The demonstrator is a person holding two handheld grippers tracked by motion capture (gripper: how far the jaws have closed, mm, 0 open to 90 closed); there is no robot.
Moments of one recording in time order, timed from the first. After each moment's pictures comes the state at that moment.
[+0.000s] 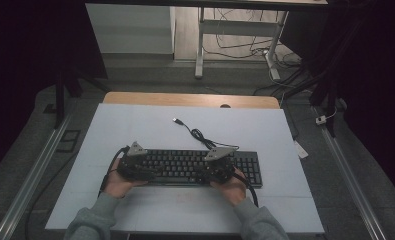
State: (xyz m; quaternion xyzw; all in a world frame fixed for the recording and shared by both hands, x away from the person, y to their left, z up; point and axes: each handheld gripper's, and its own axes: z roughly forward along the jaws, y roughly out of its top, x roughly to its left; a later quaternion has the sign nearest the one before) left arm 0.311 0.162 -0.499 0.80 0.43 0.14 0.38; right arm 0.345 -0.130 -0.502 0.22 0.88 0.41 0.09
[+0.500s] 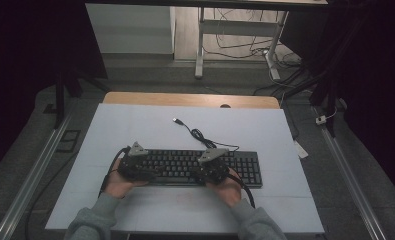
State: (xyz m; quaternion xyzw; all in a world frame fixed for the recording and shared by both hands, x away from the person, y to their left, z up) left arm 0.312 0.161 -0.500 0.81 0.43 0.14 0.38; right arm 0.346 -0.117 -0.511 0.22 0.89 0.39 0.09
